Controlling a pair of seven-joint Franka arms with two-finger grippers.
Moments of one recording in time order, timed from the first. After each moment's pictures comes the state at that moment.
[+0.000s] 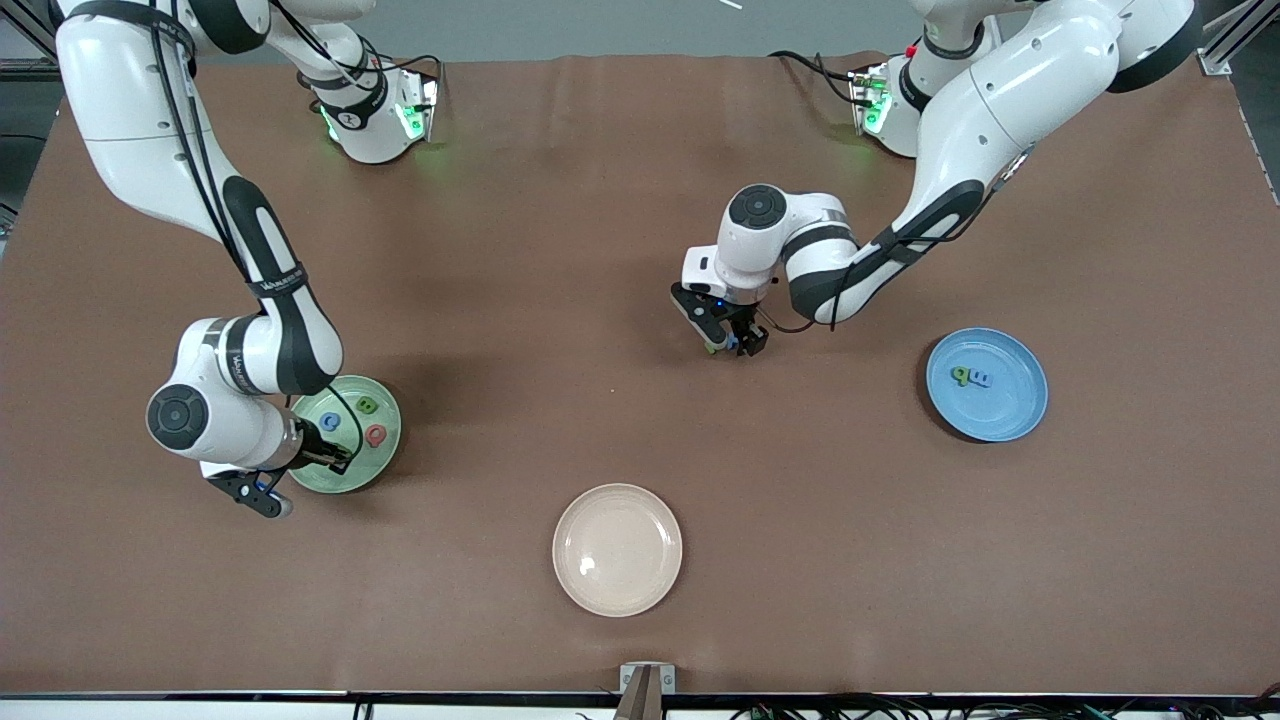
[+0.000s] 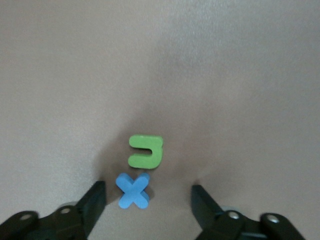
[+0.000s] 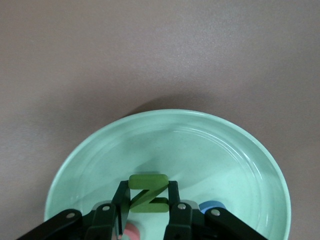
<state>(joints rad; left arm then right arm) 0.13 0.76 -0.85 -2.09 1.06 2.47 -0.49 0.05 0.67 -0.02 -1.72 0.04 2.31 0.49</state>
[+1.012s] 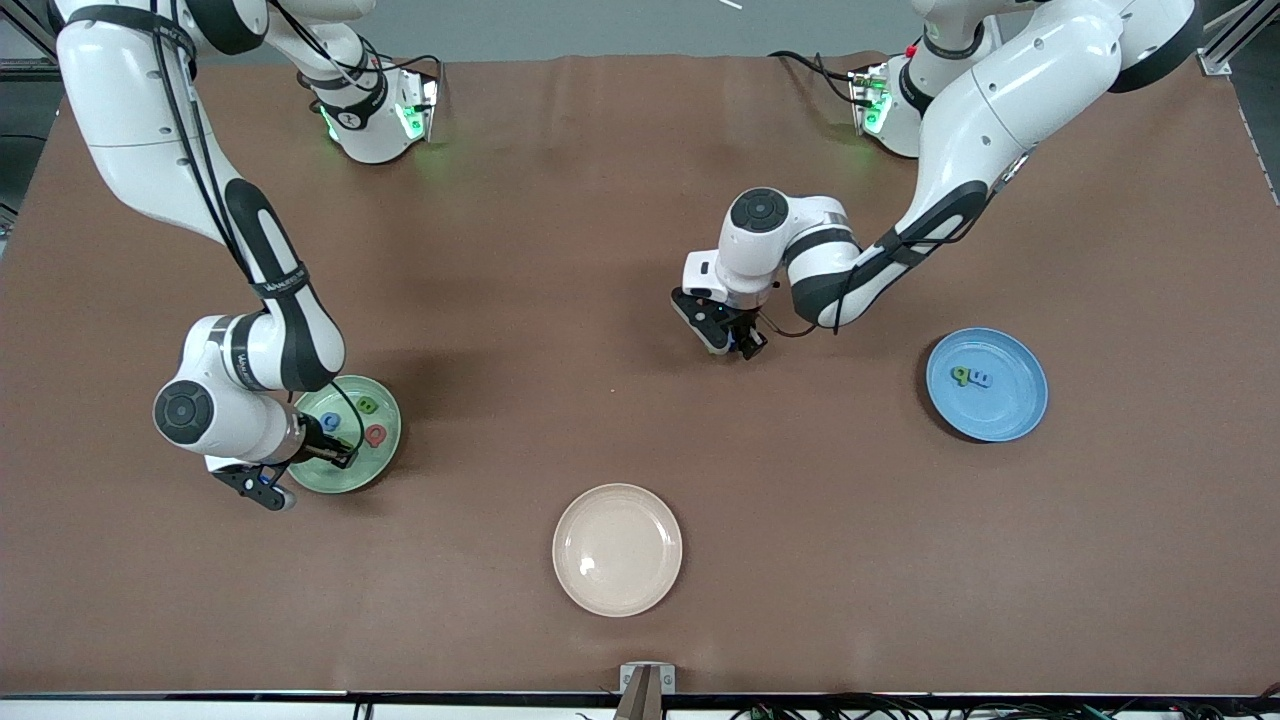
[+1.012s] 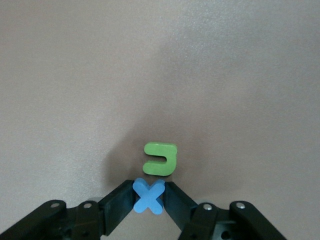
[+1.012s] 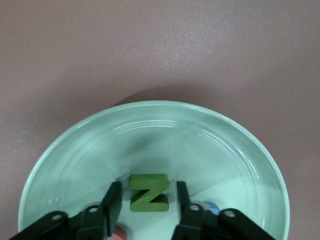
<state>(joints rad) 0.13 0.76 -0.84 -2.08 1.06 2.47 -0.49 0.05 0.67 -0.02 -1.75 0.04 2.33 0.48</state>
